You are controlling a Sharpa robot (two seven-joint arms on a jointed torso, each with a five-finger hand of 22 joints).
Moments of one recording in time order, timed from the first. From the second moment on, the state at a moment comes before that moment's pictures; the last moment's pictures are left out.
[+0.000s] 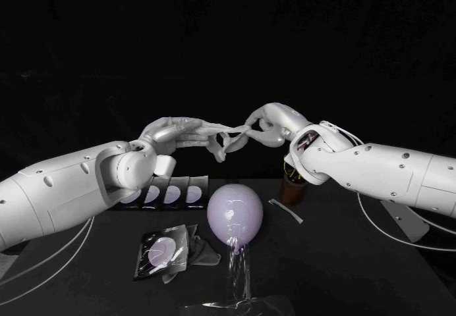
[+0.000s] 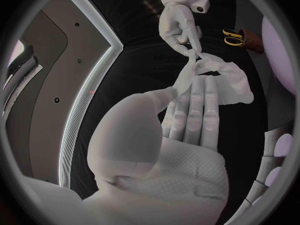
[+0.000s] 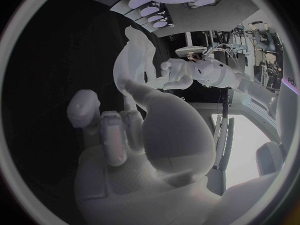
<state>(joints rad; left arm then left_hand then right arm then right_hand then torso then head) 1.37 -0.65 -0.06 1.23 0.09 -0.11 0.25 1.44 -0.06 0.62 0.05 0.05 0.93 0.17 0.42 0.34 1.26 0.11 0.08 0.07 1.17 0.08 0.15 0.37 0.16 1.04 0.19 0.28 0.19 1.43 -0.68 -0.14 1.32 -1.28 -0.59 0.02 1.31 -0.01 0.52 -0.08 0.04 1.05 0.10 0.31 0.42 1.47 0.03 1.51 1.31 1.46 -0.03 1.57 1.31 0.12 1.28 0.08 1.09 1.26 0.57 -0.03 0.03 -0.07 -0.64</state>
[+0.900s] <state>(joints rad) 1.43 -0.58 -0.06 1.11 0.05 -0.13 0.23 1.44 -0.05 0.62 0.05 0.05 0.93 0.17 0.42 0.34 1.26 0.11 0.08 0.07 1.17 0.08 0.15 0.37 0.16 1.03 0.19 0.28 0.19 1.51 -0.63 -0.14 1.33 -1.73 -0.45 -0.24 1.29 -0.03 0.54 -0.08 0.04 1.05 0.09 0.33 0.42 1.47 0.02 1.52 1.31 1.47 -0.03 1.56 1.31 0.11 1.30 0.07 1.13 1.29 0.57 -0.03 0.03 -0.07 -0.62</state>
